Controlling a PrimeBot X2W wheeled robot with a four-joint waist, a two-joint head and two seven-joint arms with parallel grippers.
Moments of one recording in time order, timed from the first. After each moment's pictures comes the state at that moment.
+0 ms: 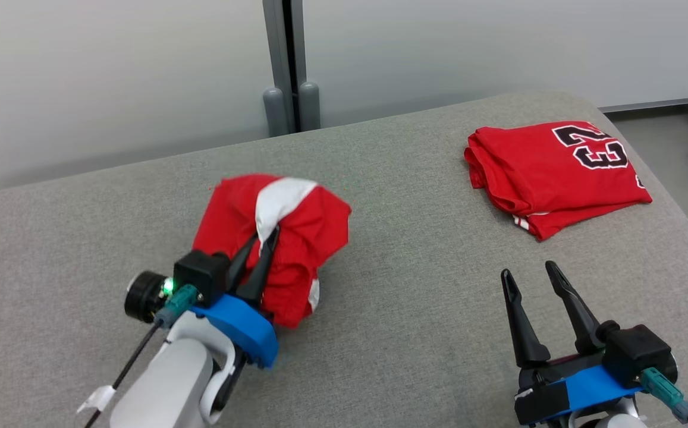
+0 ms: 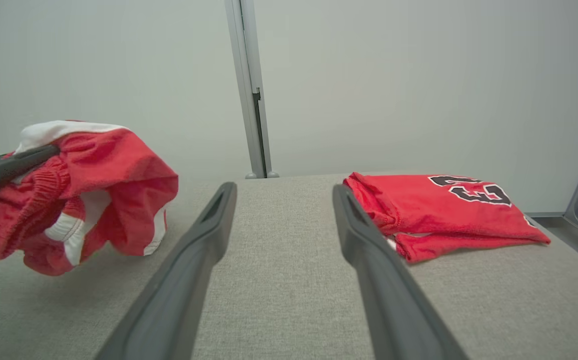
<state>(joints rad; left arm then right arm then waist) -0.48 0.25 -0.62 0.52 -0.48 -0.07 -0.23 -0.06 -0.05 0.09 0.13 0.15 0.13 -0.24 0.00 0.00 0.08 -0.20</state>
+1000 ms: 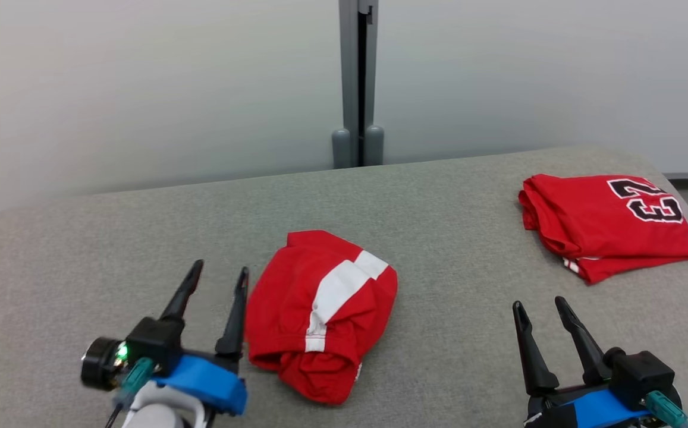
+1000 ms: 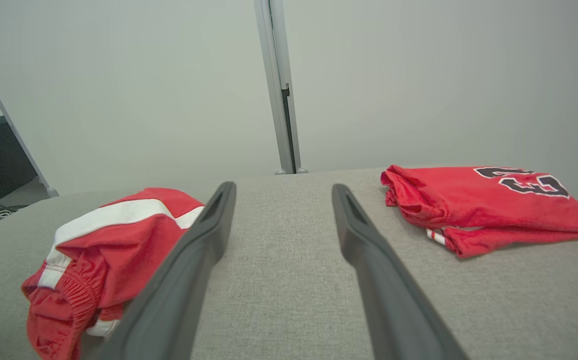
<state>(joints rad) -0.20 0.23 -0.42 0.34 -0.35 0.00 -0.26 -0.01 -0.05 0.06 0.21 0.19 0.13 -0.26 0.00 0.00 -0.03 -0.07</state>
